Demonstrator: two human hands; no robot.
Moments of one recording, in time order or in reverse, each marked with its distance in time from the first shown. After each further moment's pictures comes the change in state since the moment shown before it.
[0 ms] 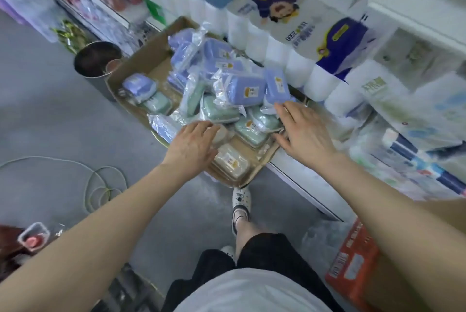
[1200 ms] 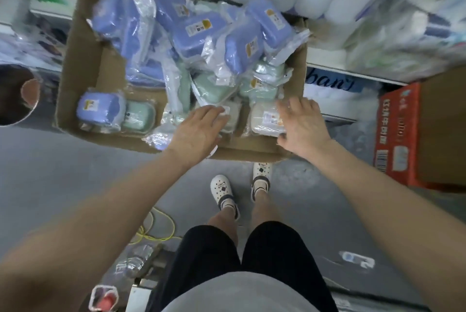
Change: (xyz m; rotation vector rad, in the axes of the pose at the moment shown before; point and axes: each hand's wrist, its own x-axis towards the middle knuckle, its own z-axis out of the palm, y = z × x) left_hand 0.080 -0.135 0.065 0.010 -0.175 0.695; right_hand 0.028 -0.127 0.086 -0.060 -0.452 0.600
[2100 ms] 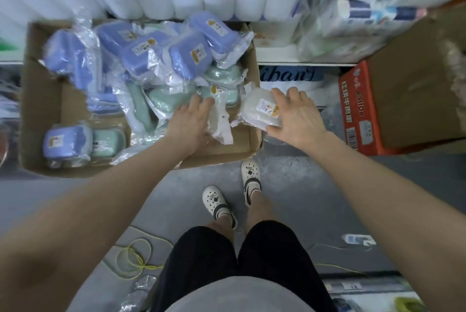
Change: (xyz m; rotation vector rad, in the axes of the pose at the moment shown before) left_hand 0.069 0.043 -0.021 -0.043 -0.214 -0.088; right_hand -0.048 0.050 -0.006 0.202 0.081 0.261
